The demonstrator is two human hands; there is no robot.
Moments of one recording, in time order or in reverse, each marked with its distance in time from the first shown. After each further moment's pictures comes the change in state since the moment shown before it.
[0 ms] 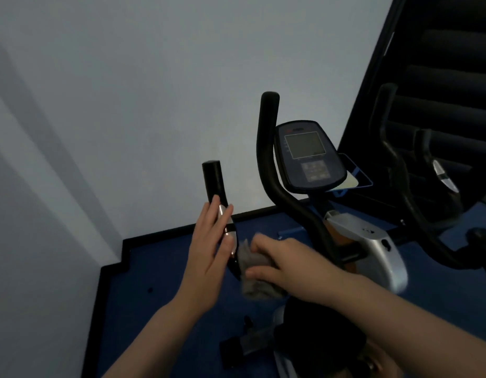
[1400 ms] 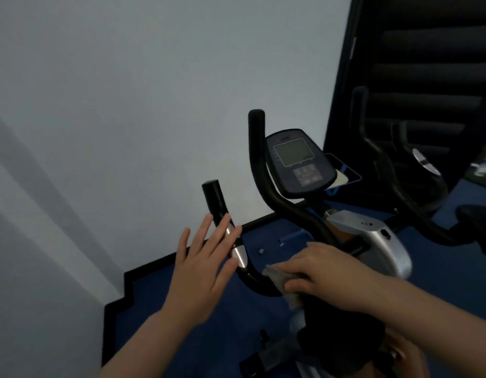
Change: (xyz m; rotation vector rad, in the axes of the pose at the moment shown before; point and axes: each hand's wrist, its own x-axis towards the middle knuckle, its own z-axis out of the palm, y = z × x) left_hand 0.014 -0.025 -0.043 0.721 -0.214 0.307; right_hand -0.024 0.015 -0.004 -0.332 0.045 0.003
